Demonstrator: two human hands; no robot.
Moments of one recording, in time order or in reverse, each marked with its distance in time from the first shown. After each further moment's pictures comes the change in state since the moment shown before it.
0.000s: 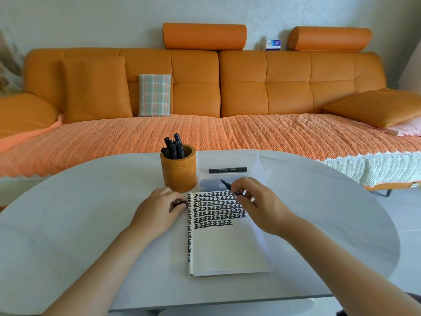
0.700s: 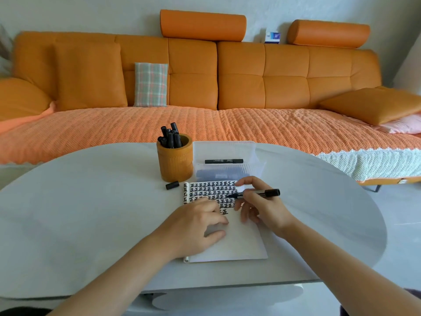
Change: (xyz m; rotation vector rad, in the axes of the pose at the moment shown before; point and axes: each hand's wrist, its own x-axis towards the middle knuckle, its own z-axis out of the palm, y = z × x) left_hand -0.035 0.082 0.008 -0.122 -0.182 0.466; right_hand -0.022 0.001 0.006 0.720 0.003 0.352
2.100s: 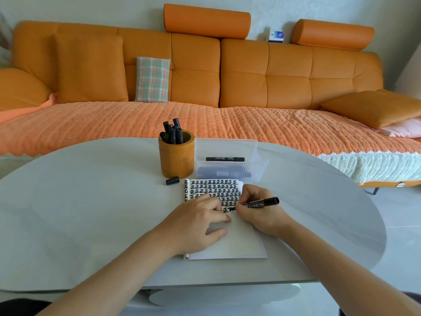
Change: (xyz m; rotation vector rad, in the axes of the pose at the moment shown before) left_hand 0.001 0.002 0.000 0.016 -0.040 -0.030; right_hand 0.002 0.015 0.002 -0.261 -0.014 -0.093
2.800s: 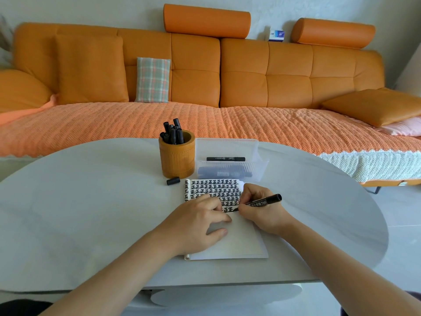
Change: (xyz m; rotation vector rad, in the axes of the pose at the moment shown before) left_hand 0.000 -0.003 0.004 0.005 0.028 0.020; right_hand 0.001 -0.002 -0.001 0.047 -0.015 -0.008
